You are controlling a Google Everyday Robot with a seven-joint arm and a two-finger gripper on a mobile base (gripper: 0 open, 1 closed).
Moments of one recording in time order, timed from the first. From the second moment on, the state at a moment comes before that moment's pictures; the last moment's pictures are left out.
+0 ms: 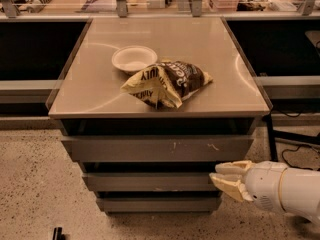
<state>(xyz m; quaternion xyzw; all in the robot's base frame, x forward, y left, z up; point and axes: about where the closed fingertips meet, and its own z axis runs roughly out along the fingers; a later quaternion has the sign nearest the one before) 0.388 -0.151 0.739 -0.36 0.82 0.21 0.40</state>
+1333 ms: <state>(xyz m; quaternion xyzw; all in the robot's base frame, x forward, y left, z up) 0.415 -0.136 0.669 -0.24 0.81 0.19 0.50</state>
